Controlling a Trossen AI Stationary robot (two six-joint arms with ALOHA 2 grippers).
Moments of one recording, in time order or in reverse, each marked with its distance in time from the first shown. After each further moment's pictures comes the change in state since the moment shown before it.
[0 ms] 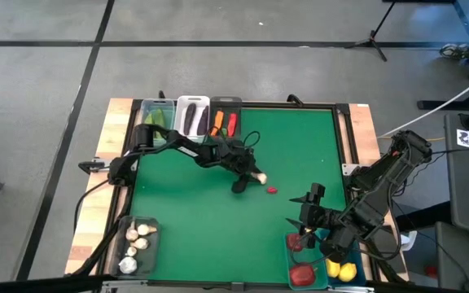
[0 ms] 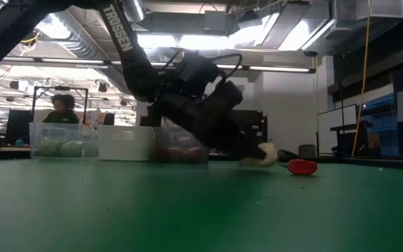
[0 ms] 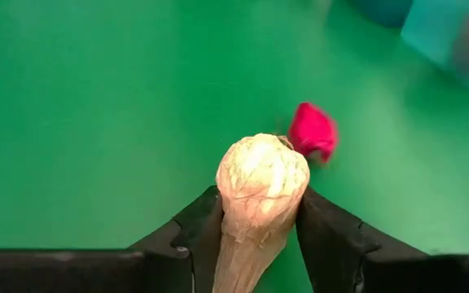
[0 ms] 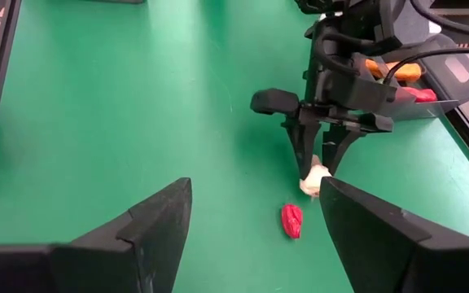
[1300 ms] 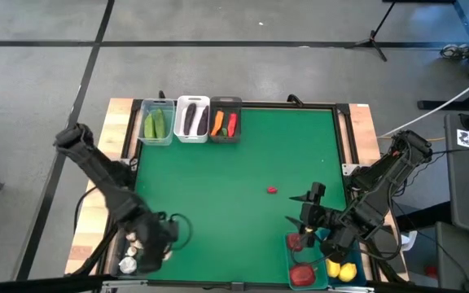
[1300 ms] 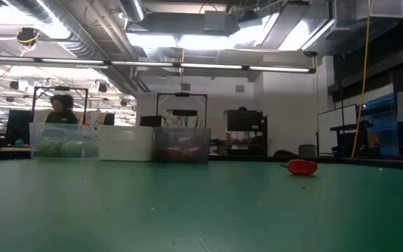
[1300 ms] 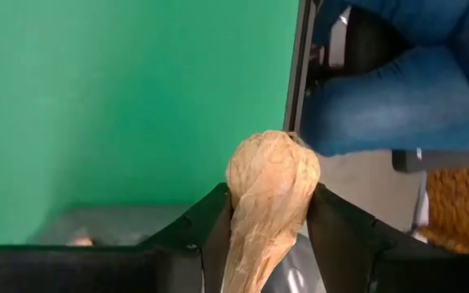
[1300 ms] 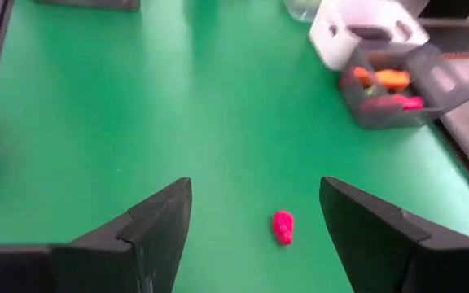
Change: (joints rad) left arm -0.950 -0.723 0.001 -1.300 -0.228 -1.093; right arm 0.000 0.000 0.001 -0.004 0.034 -0.009
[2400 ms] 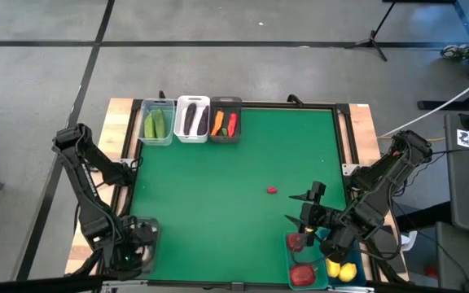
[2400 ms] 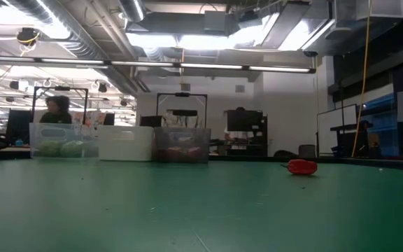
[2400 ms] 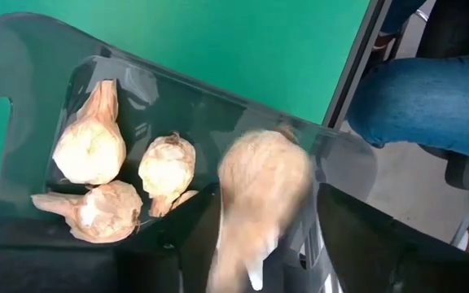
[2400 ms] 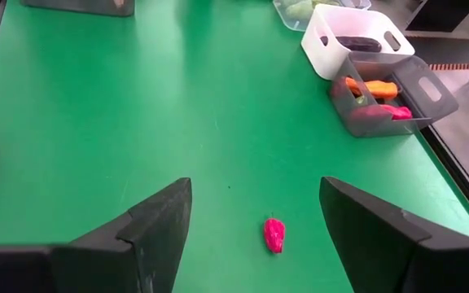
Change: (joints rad) left arm -0.311 -0.002 0.000 -0.171 -0.170 -0.469; right arm 0.000 0.000 0.000 0.001 0.029 -0.021
